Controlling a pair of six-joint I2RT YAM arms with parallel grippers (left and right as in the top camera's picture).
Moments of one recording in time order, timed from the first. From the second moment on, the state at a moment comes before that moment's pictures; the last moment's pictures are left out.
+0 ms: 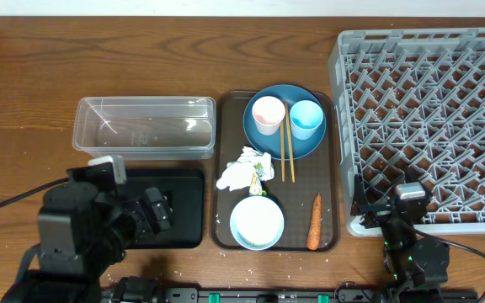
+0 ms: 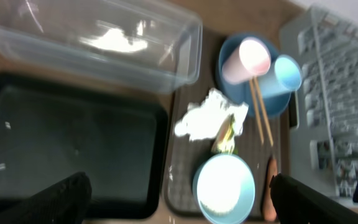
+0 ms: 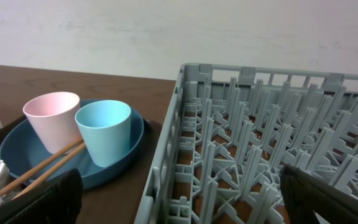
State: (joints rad) left arm -0.12 0.69 1.13 -1.25 0.18 -0.41; right arm 0.10 0.02 0.01 -0.07 -0.05 -0.01
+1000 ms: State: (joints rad) left arm -0.59 1.07 1.13 -1.22 -0.03 -0.57; right arm 0.10 0.02 0.01 -0.07 -0.05 -0.01
